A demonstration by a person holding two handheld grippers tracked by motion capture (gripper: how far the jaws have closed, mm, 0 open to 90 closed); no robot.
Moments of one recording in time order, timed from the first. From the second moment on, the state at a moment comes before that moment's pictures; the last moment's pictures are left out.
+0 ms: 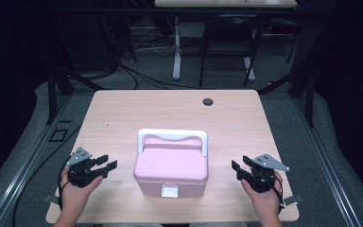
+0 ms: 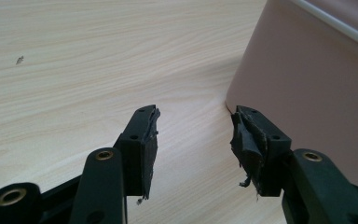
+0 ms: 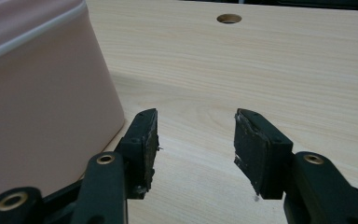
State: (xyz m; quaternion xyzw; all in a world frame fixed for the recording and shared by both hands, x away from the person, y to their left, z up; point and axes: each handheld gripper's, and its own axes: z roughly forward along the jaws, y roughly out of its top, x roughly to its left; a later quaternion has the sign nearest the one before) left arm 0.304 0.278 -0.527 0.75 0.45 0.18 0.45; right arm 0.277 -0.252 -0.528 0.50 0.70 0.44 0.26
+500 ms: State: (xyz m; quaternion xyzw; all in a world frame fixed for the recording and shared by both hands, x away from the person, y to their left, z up) left arm 0.306 0.272 -0.548 0.77 0.45 0.18 0.42; right arm 0.278 -0.244 -0.546 0.50 0.71 0.43 0.26
